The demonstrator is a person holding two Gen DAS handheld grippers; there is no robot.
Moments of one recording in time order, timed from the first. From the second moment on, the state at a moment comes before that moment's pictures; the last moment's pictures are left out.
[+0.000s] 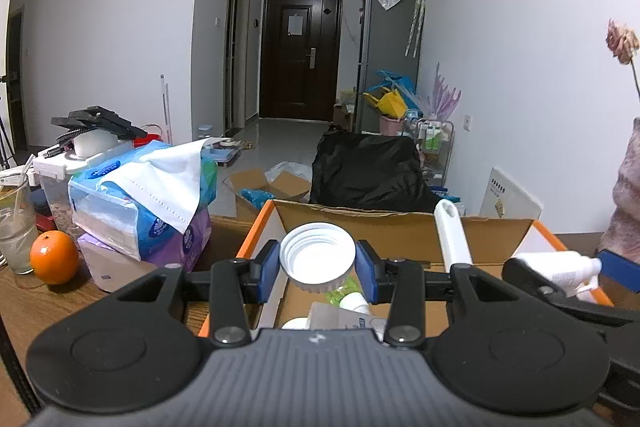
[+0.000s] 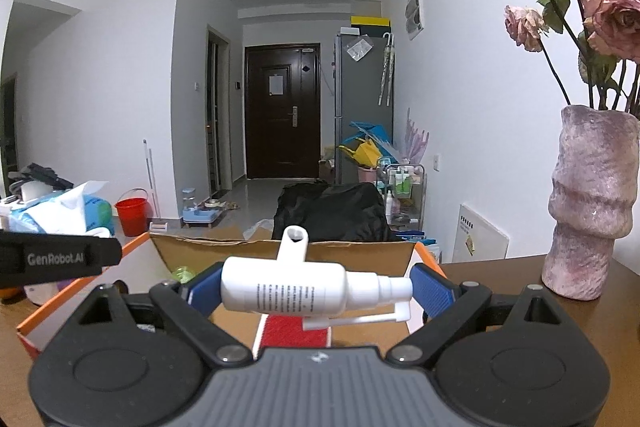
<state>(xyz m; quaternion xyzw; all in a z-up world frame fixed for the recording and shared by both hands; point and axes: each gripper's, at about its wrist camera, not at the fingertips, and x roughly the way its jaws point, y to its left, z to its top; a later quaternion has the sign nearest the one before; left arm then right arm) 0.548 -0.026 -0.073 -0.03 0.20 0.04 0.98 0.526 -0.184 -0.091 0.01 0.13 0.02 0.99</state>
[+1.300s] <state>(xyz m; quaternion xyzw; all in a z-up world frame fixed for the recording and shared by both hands) 0.577 -0.035 -0.089 0.00 0.20 0.07 0.98 0.557 -0.194 -0.098 0.01 0.17 0.00 0.99</state>
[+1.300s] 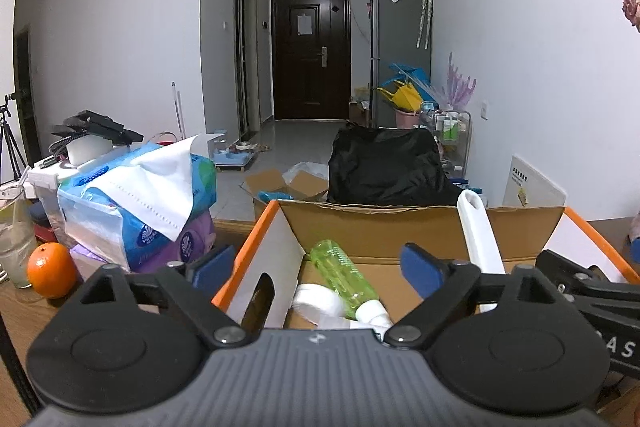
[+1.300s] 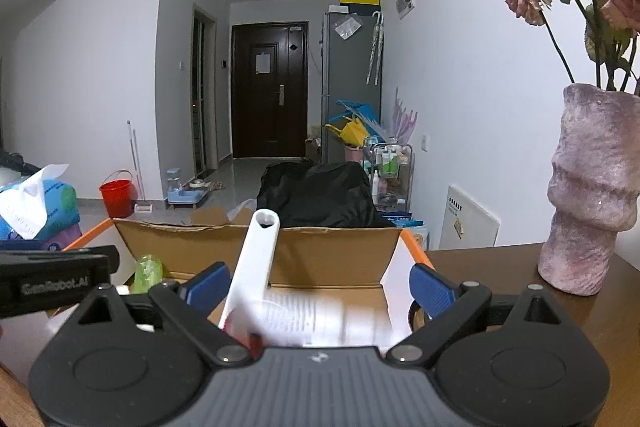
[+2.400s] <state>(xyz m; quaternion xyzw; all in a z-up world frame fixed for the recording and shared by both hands) 0.525 -0.021 -0.056 -0.03 0.18 0.06 0.98 0.509 -0.196 -0.070 0.01 0.15 0.01 0.99</state>
